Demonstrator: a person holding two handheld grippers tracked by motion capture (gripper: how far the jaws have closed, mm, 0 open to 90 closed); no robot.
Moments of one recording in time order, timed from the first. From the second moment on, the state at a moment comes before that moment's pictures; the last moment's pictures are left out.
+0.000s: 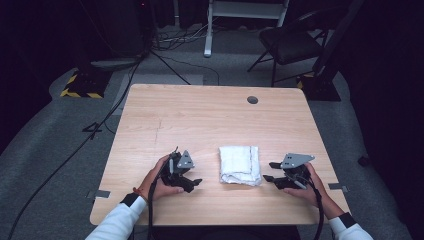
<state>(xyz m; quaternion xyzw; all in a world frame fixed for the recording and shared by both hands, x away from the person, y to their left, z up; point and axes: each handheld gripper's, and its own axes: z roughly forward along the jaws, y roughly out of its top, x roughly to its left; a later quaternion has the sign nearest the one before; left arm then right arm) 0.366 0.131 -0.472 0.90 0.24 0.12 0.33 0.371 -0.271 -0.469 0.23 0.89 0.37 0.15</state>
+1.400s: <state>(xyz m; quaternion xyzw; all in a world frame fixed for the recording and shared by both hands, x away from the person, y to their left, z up) 0.355 0.245 -0.492 0.86 0.38 0.18 0.29 0.358 -0.412 -0.497 0.42 0.81 0.35 0.20</state>
